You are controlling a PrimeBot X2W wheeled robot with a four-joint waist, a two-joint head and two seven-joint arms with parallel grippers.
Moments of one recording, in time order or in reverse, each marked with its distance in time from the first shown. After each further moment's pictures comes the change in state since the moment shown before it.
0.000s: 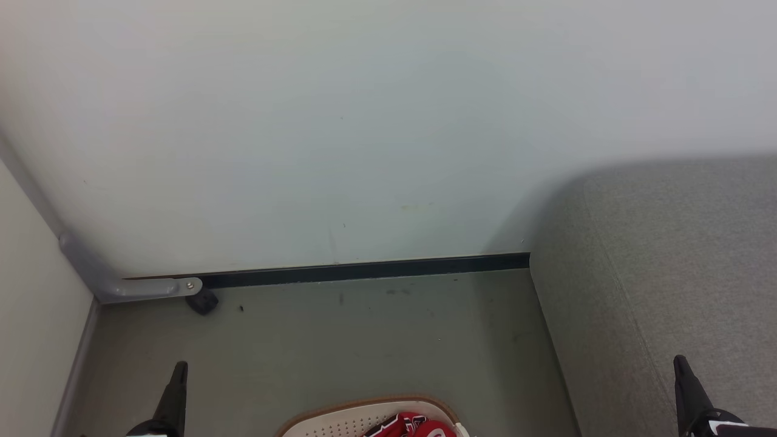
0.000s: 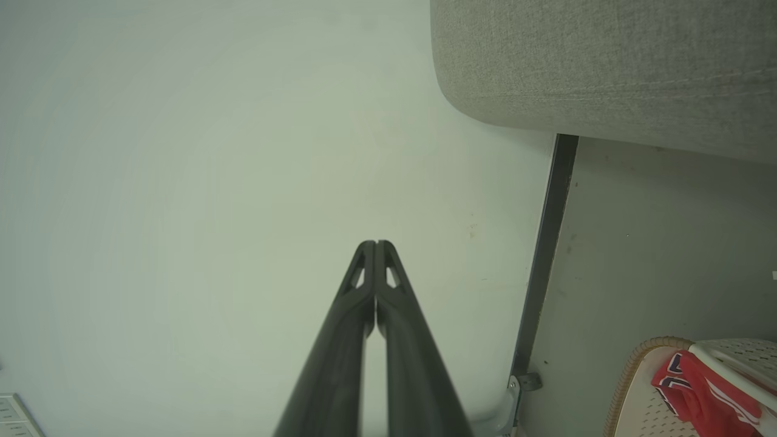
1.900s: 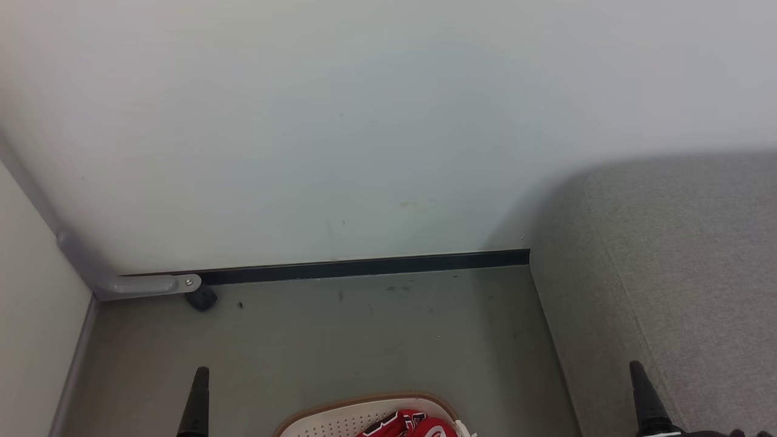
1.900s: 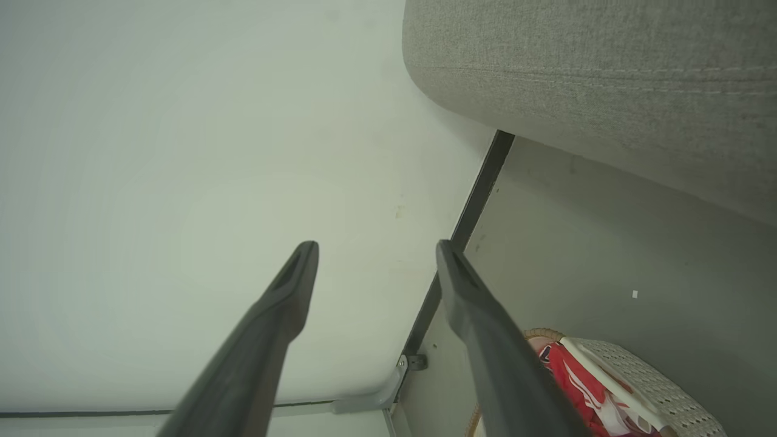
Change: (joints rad) left arm 0.064 -0.012 -0.078 -0.055 0.272 0.064 -0.115; right arm 0.030 0.007 0.144 0.012 -0.272 -0.063 -0.116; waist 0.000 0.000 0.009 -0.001
